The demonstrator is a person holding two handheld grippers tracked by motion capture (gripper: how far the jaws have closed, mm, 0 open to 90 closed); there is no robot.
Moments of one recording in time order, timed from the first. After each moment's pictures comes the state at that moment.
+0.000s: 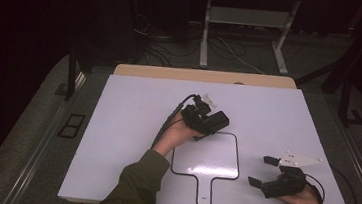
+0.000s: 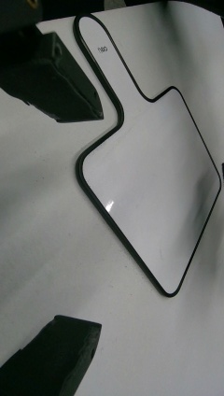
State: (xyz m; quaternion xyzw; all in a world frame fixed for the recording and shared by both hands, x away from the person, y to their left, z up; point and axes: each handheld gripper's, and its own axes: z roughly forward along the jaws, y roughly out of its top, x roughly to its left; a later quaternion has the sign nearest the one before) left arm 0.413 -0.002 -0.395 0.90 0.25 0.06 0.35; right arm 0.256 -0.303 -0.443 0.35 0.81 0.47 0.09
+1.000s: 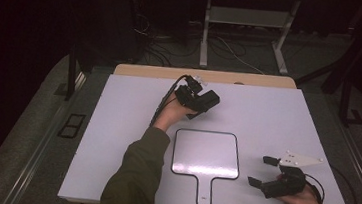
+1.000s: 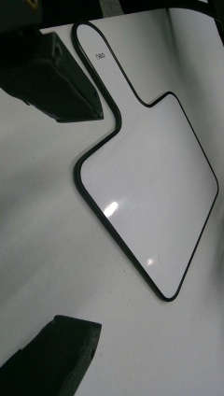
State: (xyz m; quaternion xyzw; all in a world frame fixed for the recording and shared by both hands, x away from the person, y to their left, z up) left arm 0.482 0.015 -0.395 0.89 0.28 0.09 0.34; right arm 0.256 -0.303 -0.443 0.34 0.81 0.47 0.09
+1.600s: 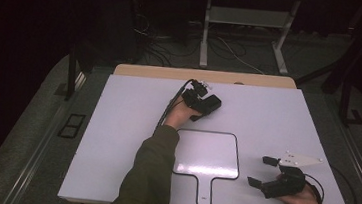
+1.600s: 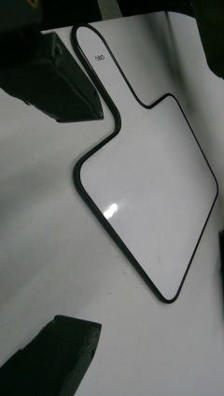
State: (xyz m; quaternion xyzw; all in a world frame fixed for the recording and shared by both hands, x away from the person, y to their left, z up) left arm 0.506 -0.007 -0.435 0.90 0.30 0.09 0.31; right arm 0.257 -0.303 -0.444 0.35 0.81 0.47 0.08
